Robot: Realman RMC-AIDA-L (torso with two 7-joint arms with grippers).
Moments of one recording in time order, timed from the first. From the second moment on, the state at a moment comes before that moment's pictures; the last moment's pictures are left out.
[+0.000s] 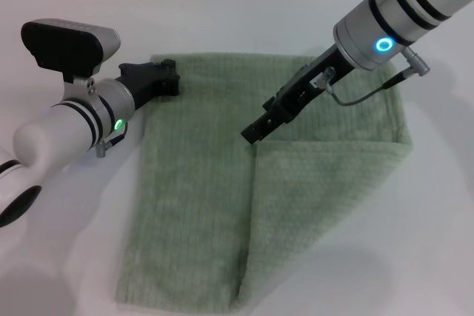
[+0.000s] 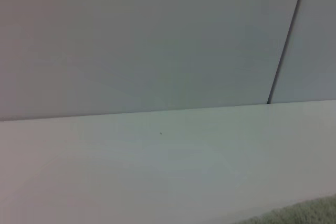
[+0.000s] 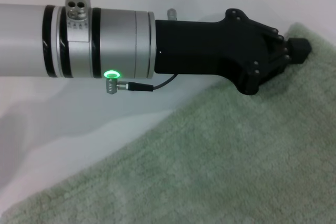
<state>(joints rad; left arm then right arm) -0.69 -2.08 -1.05 -0.23 2.88 0.45 -0.57 1.12 1.95 -1.58 -0.46 -1.92 -1.24 2.22</state>
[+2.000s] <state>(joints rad) -0.69 -2.08 -1.05 -0.23 2.88 0.45 -0.58 1.08 2.03 -1.57 -0.44 -2.05 -1.14 2.25</state>
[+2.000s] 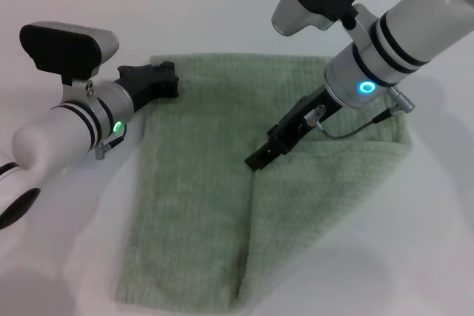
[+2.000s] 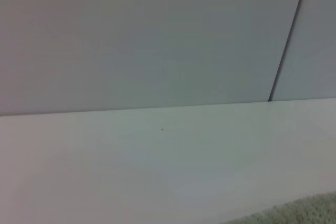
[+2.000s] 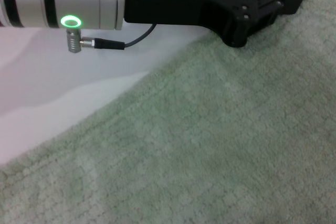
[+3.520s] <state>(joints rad) -0.69 -2.08 -1.05 -0.23 2.88 0.45 -0.58 1.09 2.04 -1.57 -0.44 -2.09 -1.14 2.26</state>
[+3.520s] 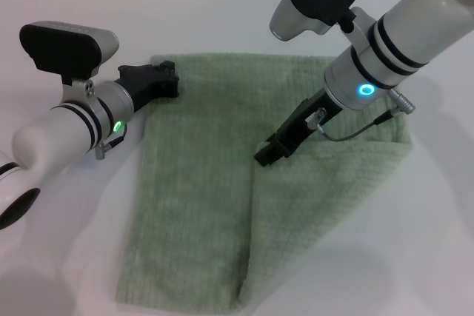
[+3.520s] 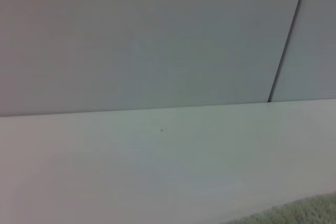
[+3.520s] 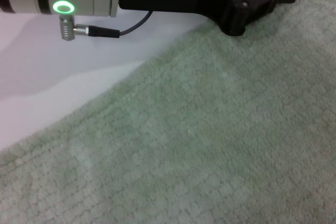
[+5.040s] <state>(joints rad) -0.69 -2.08 -1.05 -0.23 2.88 0.45 -0.58 1.08 2.04 -1.57 -0.45 -2.09 -1.14 2.23</state>
